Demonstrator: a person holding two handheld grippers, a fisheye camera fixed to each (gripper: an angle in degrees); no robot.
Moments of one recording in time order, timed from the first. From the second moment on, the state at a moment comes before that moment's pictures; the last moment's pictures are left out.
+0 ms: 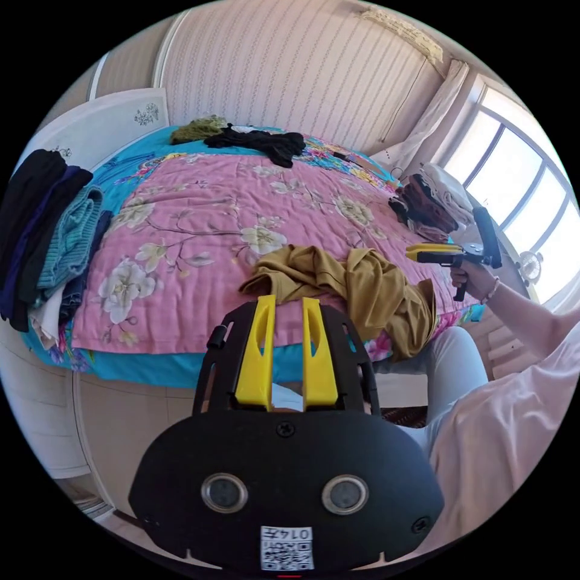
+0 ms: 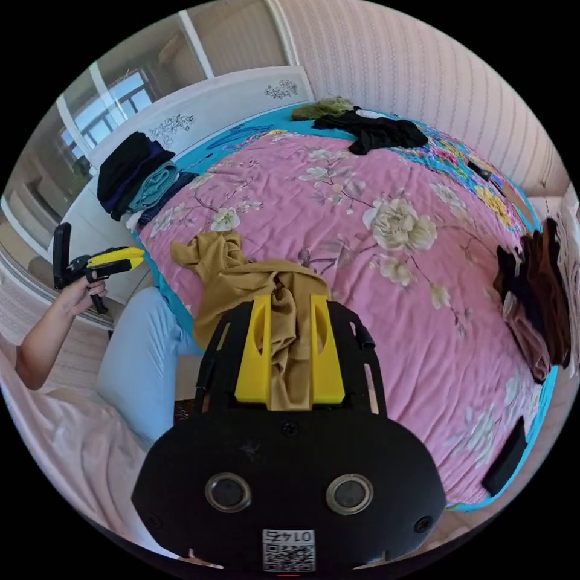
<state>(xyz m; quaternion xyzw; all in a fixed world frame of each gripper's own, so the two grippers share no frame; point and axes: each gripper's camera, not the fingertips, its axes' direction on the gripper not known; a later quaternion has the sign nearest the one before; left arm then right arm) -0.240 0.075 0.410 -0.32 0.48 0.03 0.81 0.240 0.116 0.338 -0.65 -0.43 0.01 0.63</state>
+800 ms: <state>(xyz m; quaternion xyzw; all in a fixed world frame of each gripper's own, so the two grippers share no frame) -0.172 0.009 0.399 -0.22 0.56 0.30 0.74 0.347 0.076 0.323 -0.69 -0.28 0.04 0.67</state>
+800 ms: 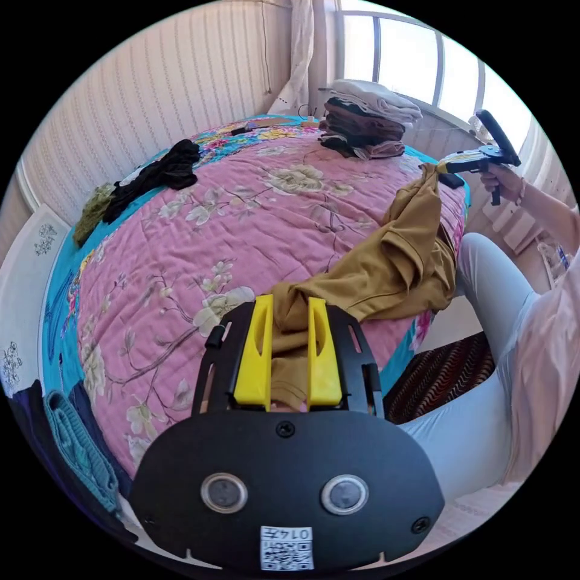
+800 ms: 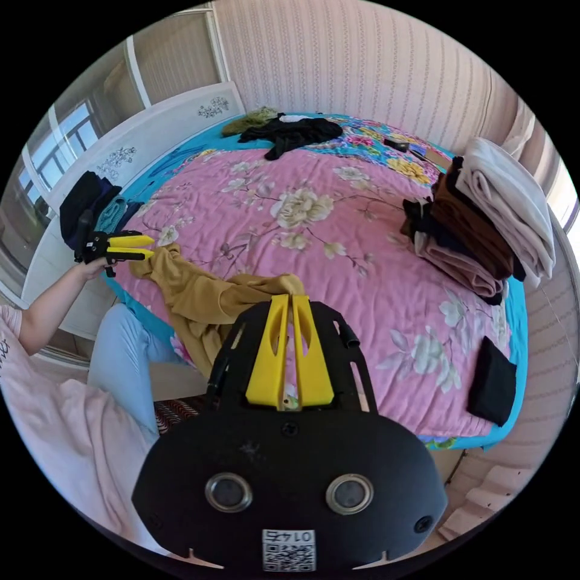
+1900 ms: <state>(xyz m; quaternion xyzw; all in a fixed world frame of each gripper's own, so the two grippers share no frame) -0.571 -0.261 0.129 0.19 0.50 0.02 0.85 0.529 -0.296 0.194 -0.24 -0.26 0.10 0.93</state>
